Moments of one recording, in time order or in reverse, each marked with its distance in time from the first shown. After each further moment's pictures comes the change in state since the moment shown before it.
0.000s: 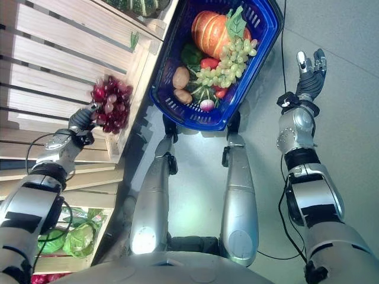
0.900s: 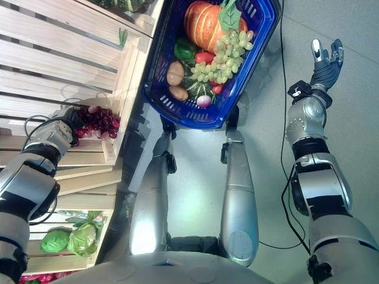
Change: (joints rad) left arm -0.218 0.102 -0.457 0.273 1.149 0.304 0.214; right arm -0.139 -0.064 0.011 0.150 -0.007 0.000 -0.119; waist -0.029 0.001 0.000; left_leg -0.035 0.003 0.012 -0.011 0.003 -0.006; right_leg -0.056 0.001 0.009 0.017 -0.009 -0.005
